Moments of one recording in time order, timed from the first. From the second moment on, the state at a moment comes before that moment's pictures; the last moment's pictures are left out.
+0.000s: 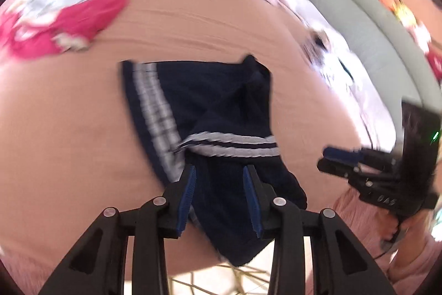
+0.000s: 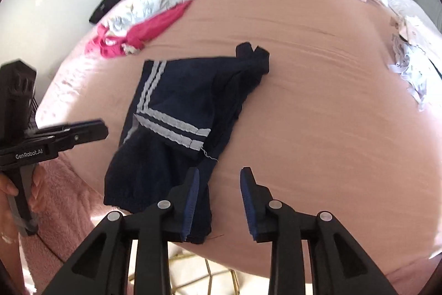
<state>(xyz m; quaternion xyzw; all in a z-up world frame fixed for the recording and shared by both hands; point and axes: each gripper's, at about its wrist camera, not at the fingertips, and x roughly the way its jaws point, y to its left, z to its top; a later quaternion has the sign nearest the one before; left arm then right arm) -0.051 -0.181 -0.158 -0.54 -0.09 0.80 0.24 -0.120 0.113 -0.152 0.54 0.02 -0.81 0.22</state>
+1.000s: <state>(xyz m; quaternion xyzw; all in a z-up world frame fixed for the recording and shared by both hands) -0.030 -0.136 -0.164 -0.49 0.16 0.77 0.37 -0.195 0.137 -0.211 0.60 -0.01 -0.77 0.20</state>
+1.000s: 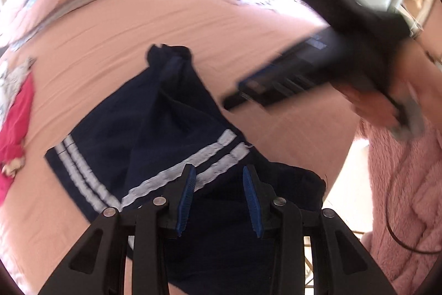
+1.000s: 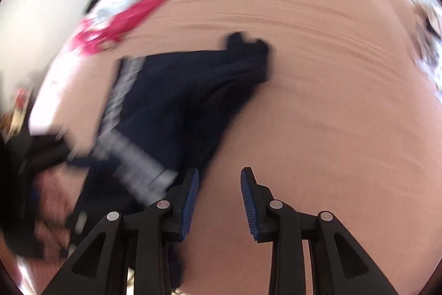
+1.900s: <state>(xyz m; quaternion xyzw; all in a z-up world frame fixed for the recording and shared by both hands) -0.123 -0.327 -0.146 -0.49 -0.11 0.82 0.26 -0.257 0.110 -0.200 0.57 0.02 -0.79 0.22</state>
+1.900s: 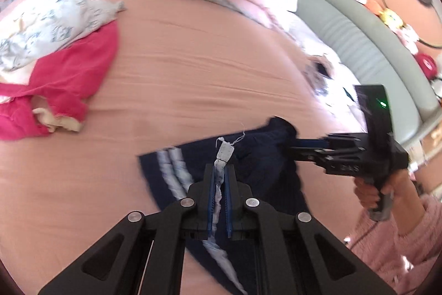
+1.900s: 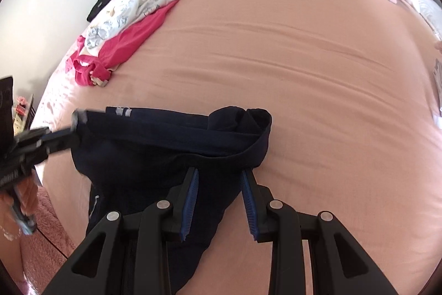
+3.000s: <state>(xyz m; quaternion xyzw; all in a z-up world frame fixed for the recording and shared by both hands) -0.128 -0.272 -0.168 -0.47 -0.04 0.84 0.25 -0.246 0.121 -0.182 0.56 0.01 -0.81 0.17</state>
